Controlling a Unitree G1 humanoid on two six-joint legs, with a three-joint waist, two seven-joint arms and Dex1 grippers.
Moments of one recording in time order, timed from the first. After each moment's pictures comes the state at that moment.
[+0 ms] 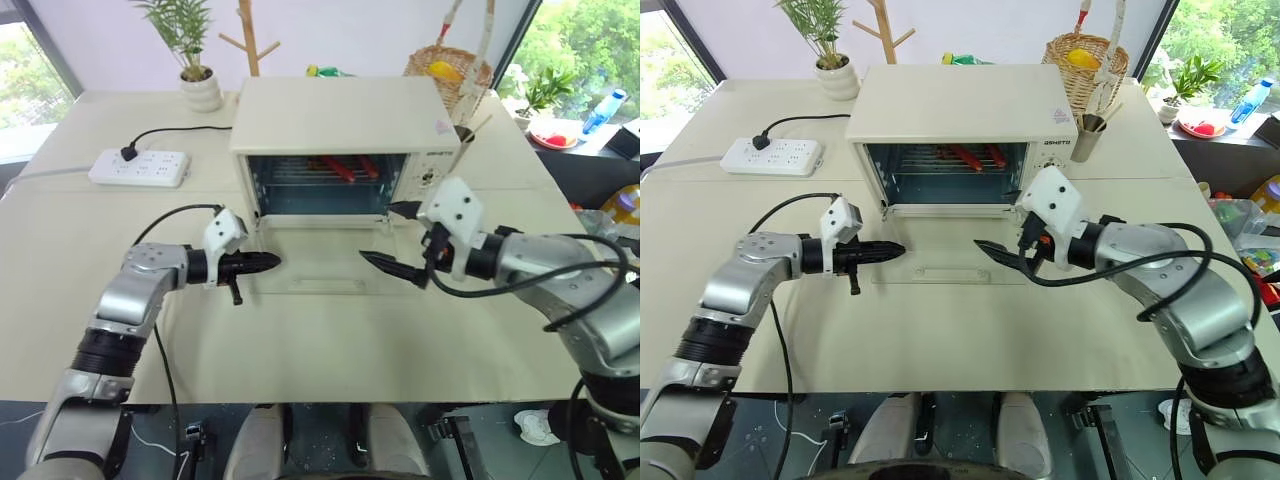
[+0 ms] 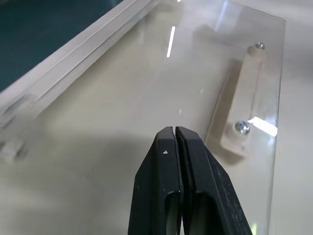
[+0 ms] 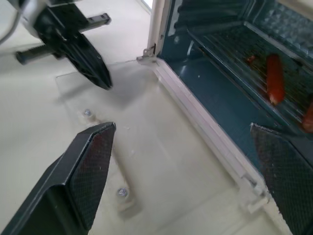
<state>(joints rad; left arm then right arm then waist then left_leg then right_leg) -0.45 0.64 -0.02 0.05 -0.40 0.56 -1.10 -0.49 -0.79 0.15 -0.51 0.45 0.72 0.62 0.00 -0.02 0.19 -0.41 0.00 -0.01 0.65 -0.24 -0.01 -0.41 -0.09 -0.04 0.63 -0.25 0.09</state>
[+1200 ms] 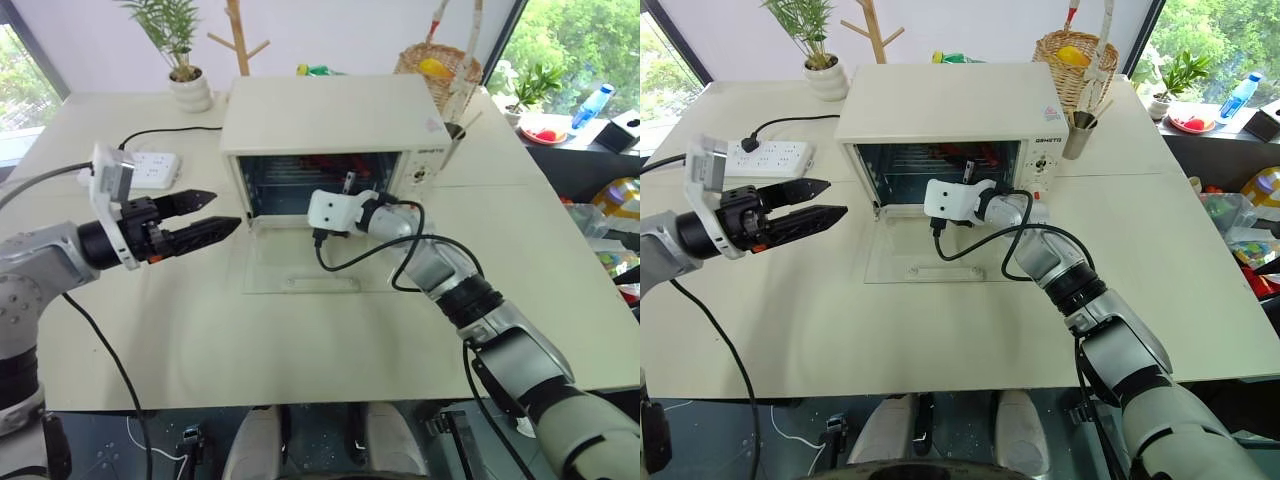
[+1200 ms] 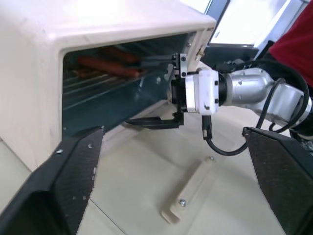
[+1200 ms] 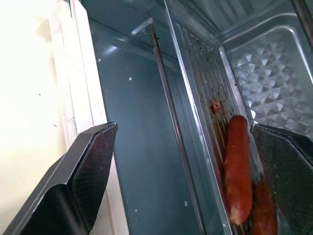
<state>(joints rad) -0.37 0.84 0.38 -0.27 -0.98 0.97 -0.83 -0.85 -0.37 0.50 0.36 -0.41 0.04 0.42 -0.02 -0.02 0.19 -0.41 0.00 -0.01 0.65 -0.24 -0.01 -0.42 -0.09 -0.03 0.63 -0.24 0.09</state>
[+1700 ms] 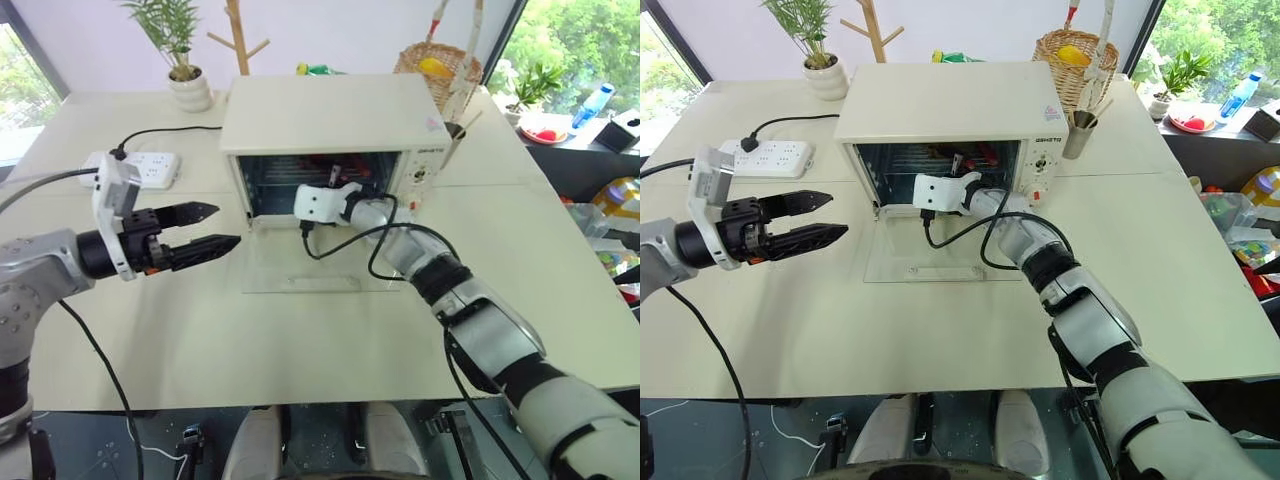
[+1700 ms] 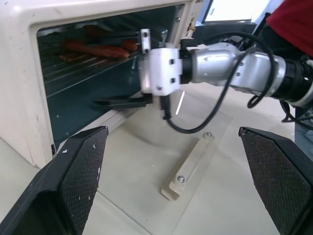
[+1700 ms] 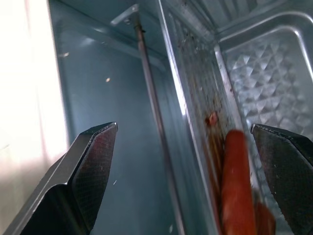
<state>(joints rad) -0.31 0.89 0.36 -0.34 -0.93 0.91 -0.89 -1.07 -0.21 0.51 0.85 -0.54 -0.18 0.22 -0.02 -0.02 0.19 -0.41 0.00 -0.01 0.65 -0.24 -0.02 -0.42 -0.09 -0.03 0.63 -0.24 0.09</state>
